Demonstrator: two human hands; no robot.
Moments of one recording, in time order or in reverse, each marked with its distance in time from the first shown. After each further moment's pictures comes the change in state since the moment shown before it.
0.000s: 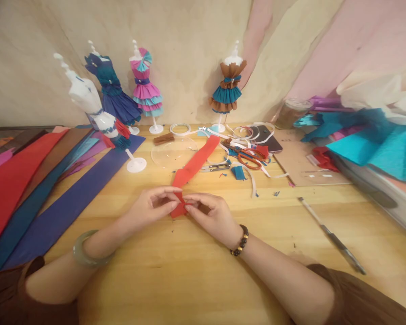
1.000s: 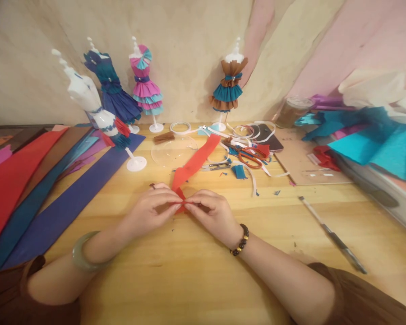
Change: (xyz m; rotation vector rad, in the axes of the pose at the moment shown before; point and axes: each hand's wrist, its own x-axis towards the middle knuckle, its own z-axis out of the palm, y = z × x) left_hand -0.001 -0.006 0.002 0.488 0.073 0.641; right_hand 0.003 -0.005 -0.004 -0.167 -0.020 -0.159
